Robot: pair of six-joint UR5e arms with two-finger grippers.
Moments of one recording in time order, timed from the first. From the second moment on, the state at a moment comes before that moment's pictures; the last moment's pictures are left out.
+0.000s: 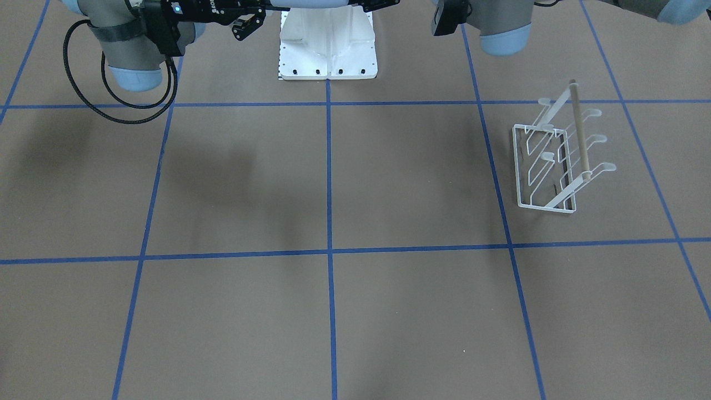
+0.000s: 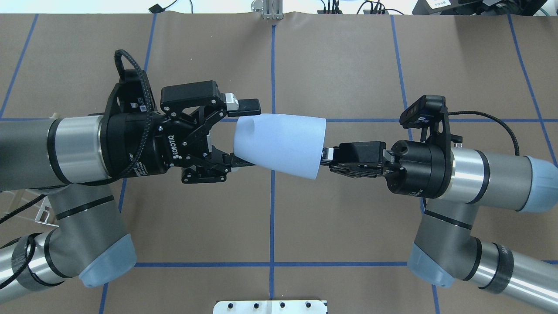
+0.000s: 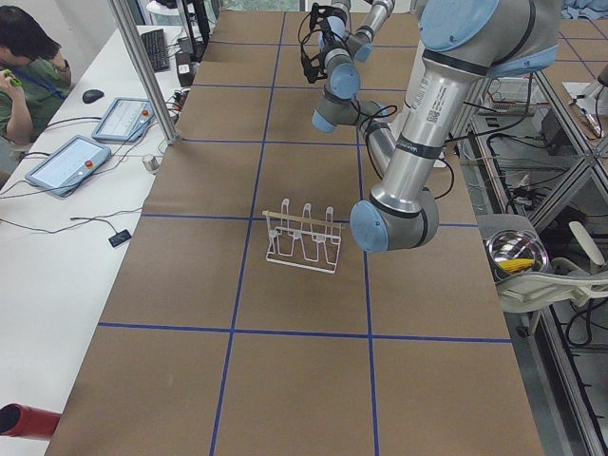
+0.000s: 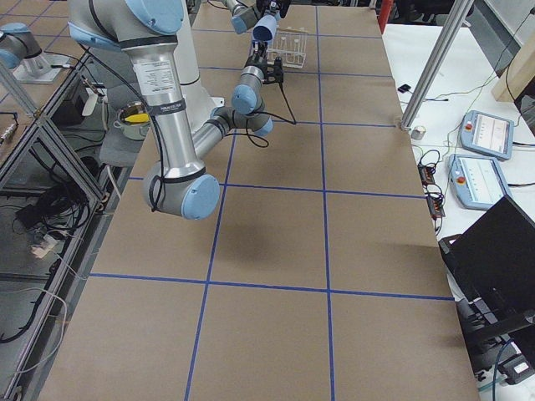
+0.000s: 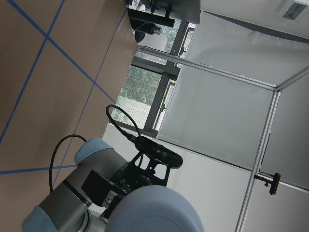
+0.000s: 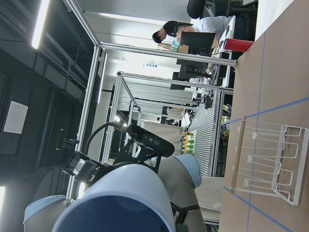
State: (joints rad) left arm -0.55 -2.04 -1.95 -2.99 -1.83 -2.23; right arm 0.51 -1.26 1.84 0.23 1.77 1.77
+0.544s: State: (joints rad) left arm -0.55 -2.02 -1.96 -2.99 -1.84 -2.21; right arm 0.51 -1.26 1.85 0.23 1.76 1.77
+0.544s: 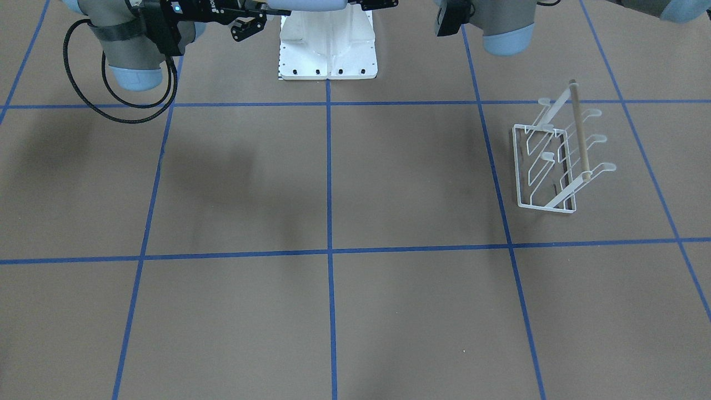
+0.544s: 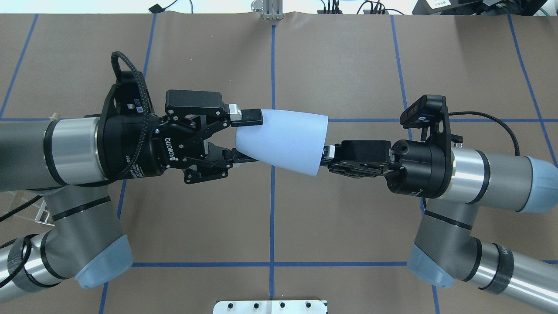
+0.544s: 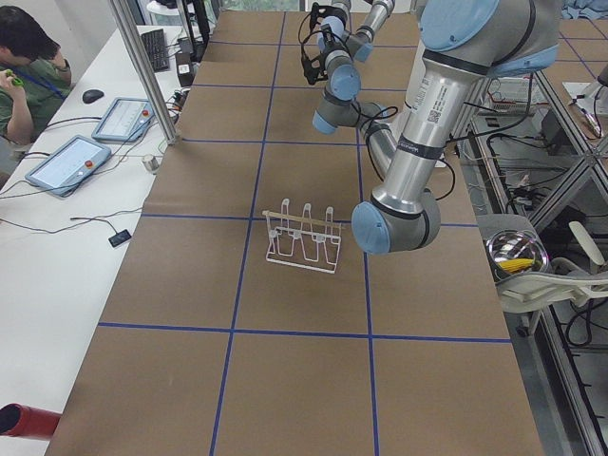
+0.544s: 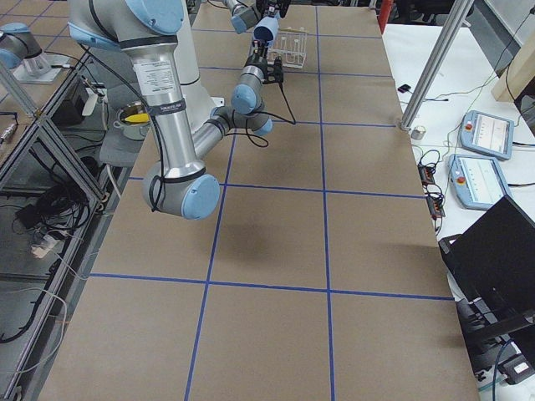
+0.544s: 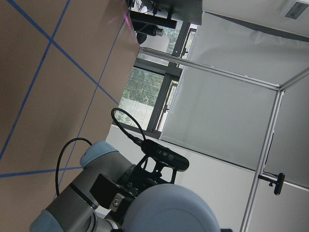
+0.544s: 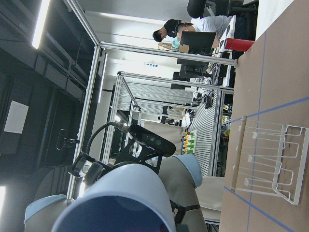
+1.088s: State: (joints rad) left arm -0.57 -2.02 -1.96 -2.98 -1.88 -2.21; right arm 0.51 -1.27 1.86 0.23 1.76 1.81
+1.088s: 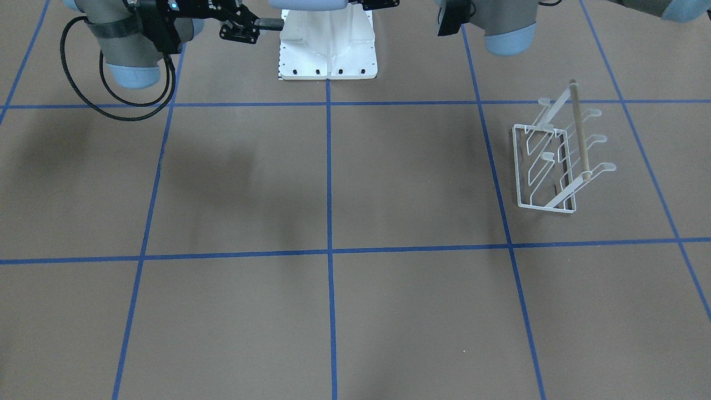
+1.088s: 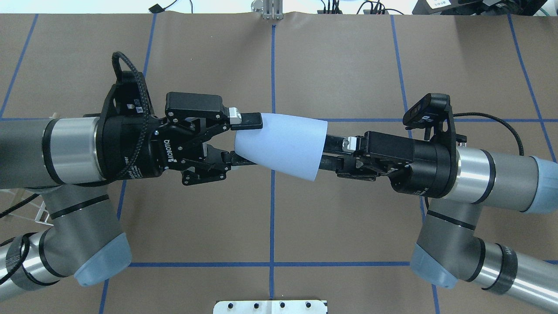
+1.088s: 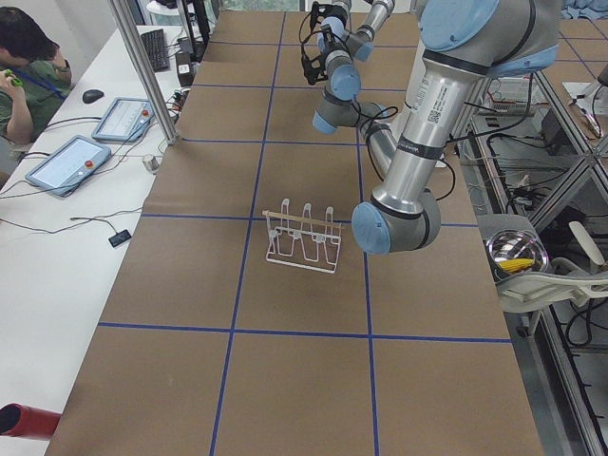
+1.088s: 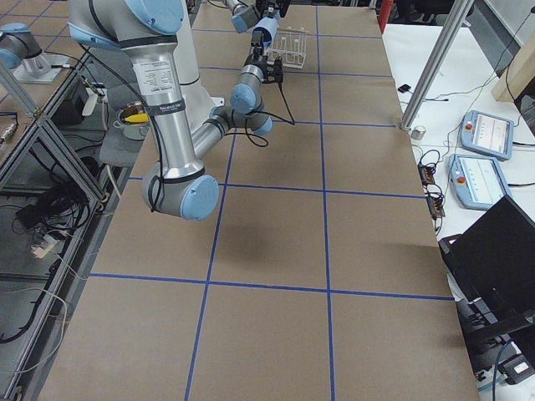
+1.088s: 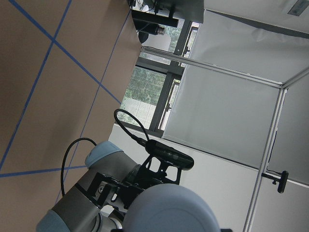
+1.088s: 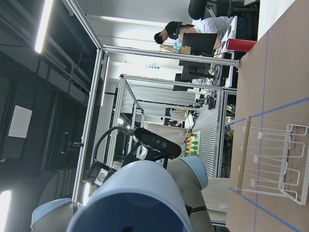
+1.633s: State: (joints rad) left arm -0.81 -1.99 -1.93 -2.87 -2.09 -2.09; right arm 0.73 -1.33 1.85 0.08 1.88 1.77
